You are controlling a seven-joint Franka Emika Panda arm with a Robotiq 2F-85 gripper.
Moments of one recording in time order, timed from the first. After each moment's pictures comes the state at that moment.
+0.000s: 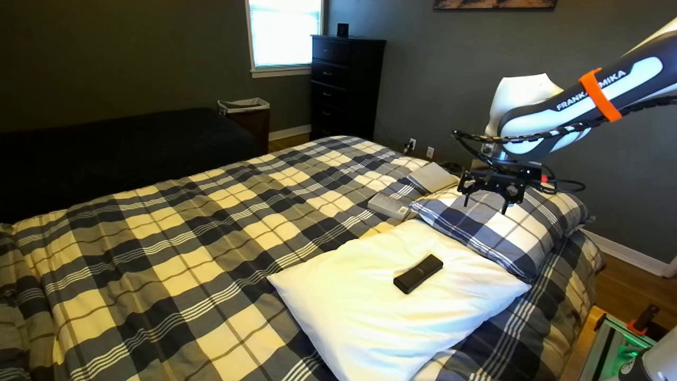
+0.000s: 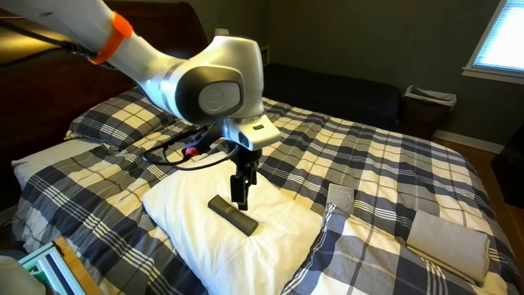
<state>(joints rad) -0.20 -0.19 -0.12 -2.58 -0.22 2.40 0.94</state>
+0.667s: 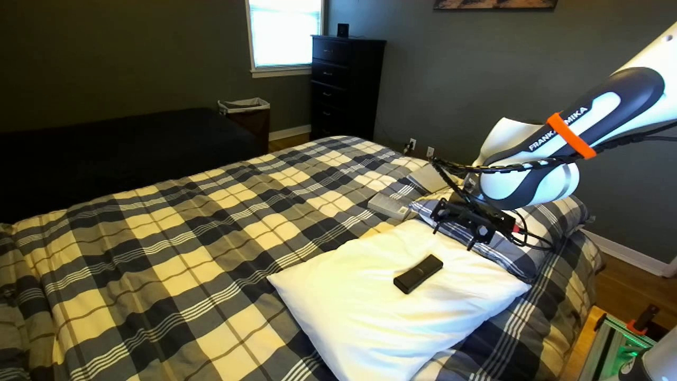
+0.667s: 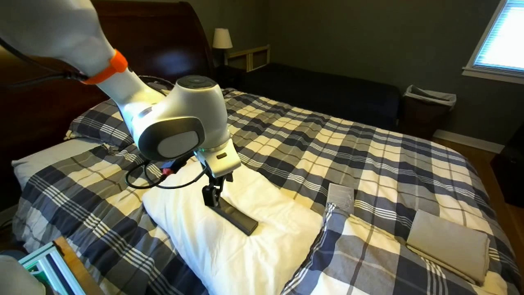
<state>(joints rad) -0.08 -0.09 -0.05 -2.76 0.16 2.83 0.88</state>
